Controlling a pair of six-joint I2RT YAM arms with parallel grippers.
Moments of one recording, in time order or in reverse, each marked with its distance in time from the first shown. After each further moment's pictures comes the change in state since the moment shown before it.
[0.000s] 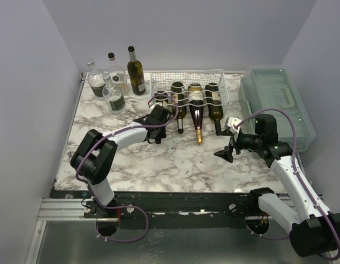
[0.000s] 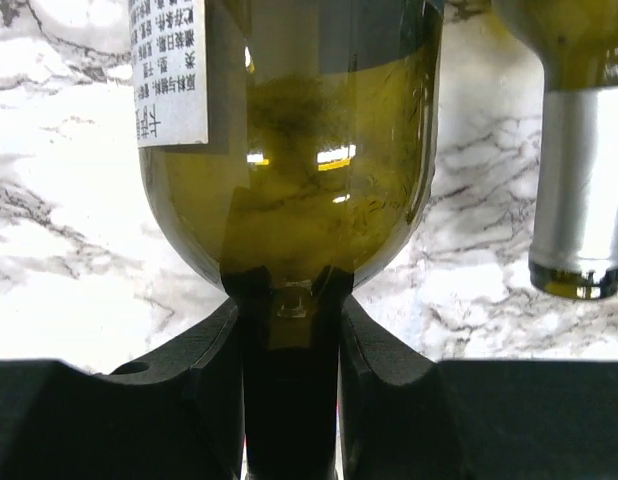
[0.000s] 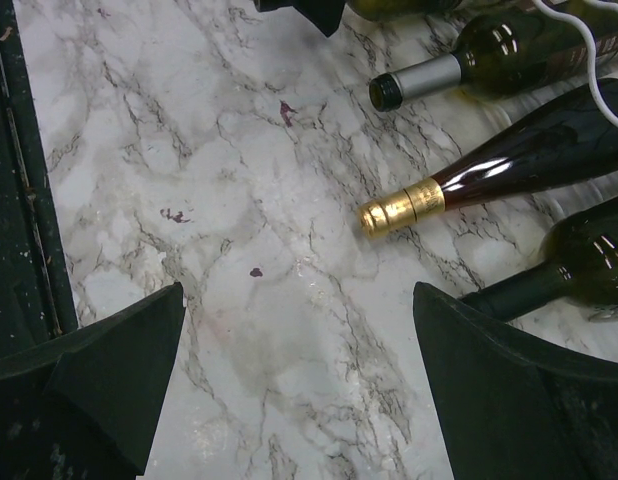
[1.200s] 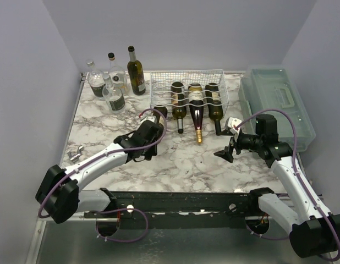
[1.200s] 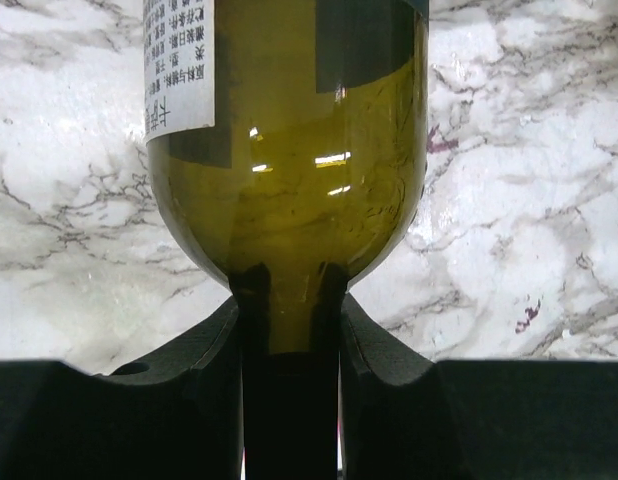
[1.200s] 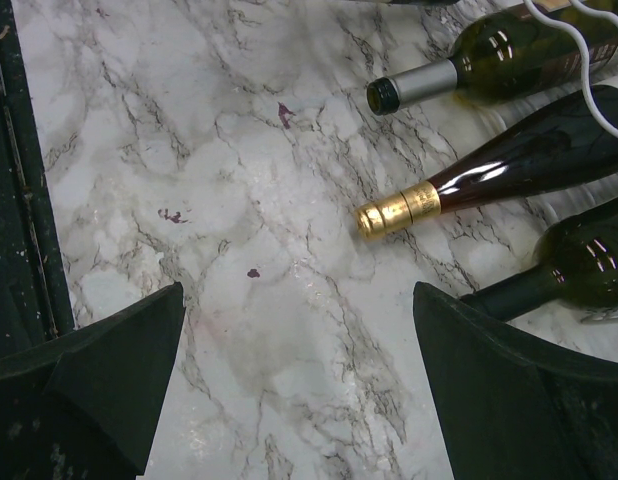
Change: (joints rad) left arm -0.116 -0.465 -0.250 -0.204 0.009 0.002; right arm 0.000 -0.011 0.000 0.000 0.000 -0.010
